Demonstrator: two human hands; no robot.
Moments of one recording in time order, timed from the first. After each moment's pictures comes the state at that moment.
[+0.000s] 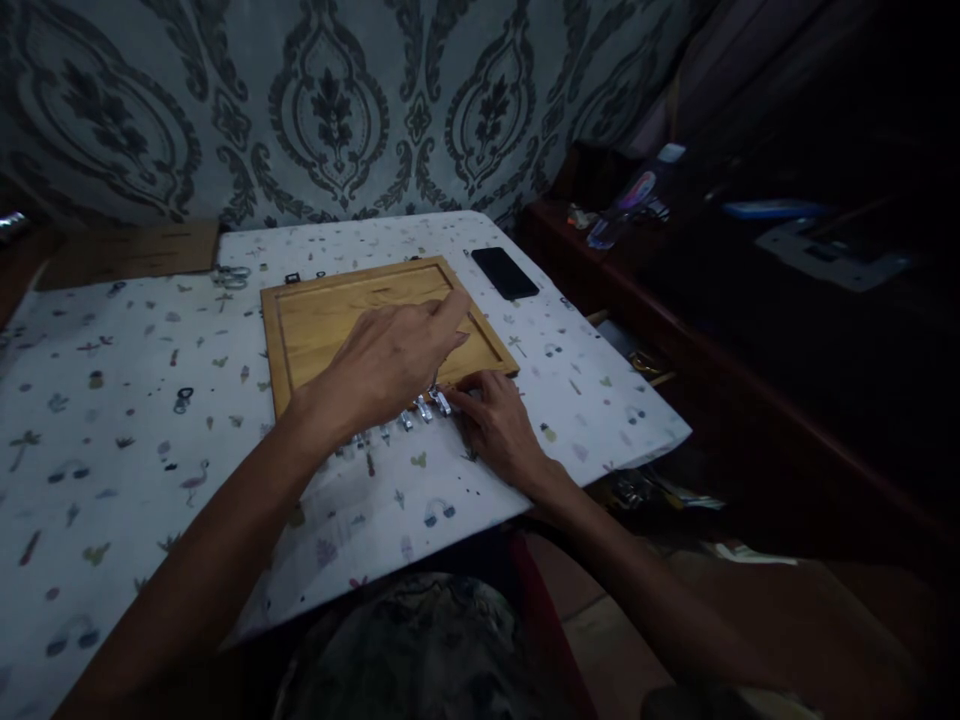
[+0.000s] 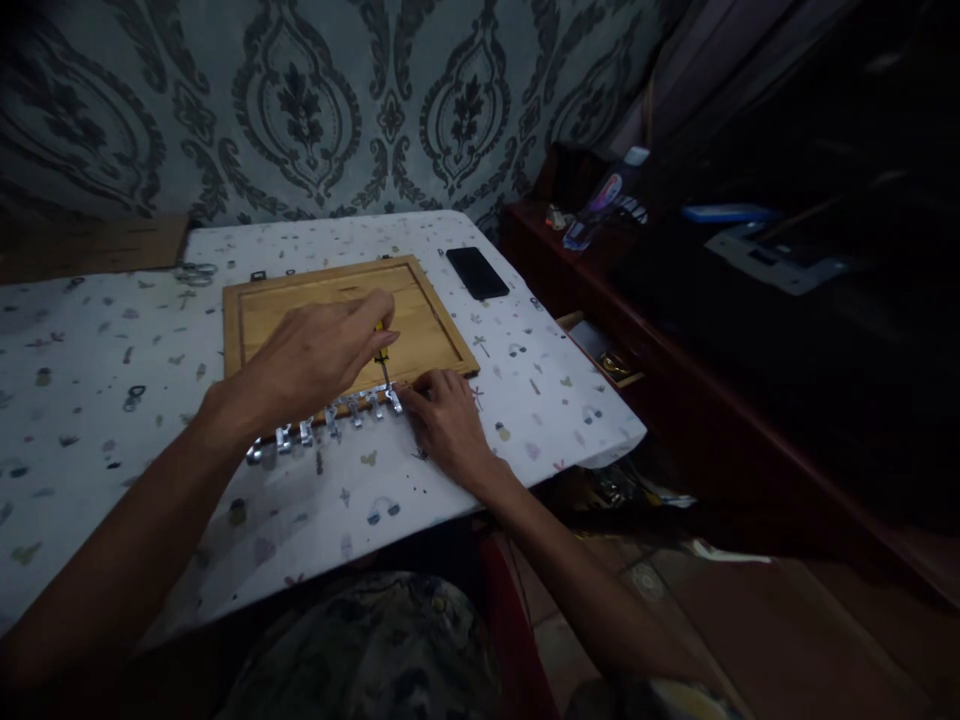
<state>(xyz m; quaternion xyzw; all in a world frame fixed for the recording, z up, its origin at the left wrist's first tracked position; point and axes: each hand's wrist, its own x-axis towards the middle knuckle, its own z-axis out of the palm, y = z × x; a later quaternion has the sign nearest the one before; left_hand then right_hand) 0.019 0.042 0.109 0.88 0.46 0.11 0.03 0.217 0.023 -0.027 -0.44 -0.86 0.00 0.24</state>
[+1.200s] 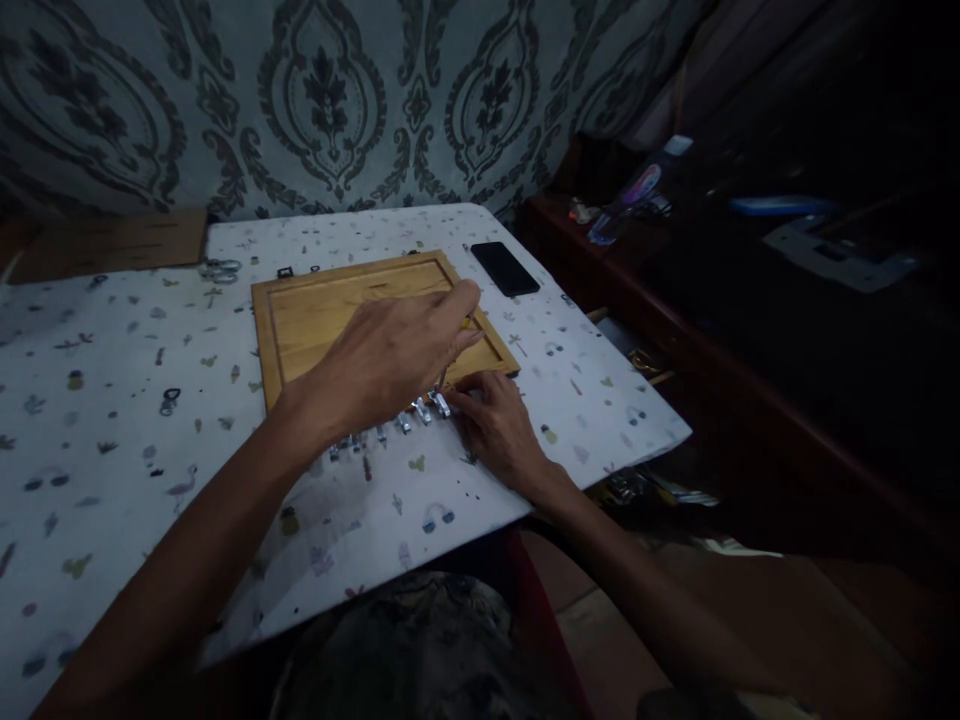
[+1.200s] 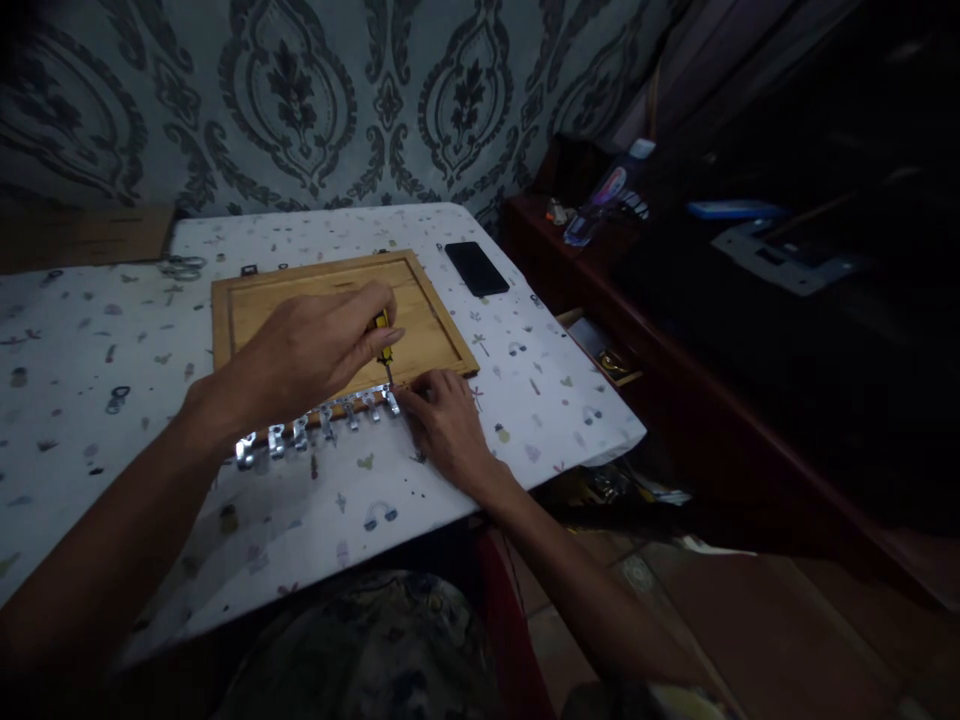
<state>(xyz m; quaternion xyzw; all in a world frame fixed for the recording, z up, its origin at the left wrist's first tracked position) 0.017 0.046 0.109 0.89 0.42 0.15 0.03 0.217 0.024 -0.028 -0.44 -0.86 0.01 0.24</state>
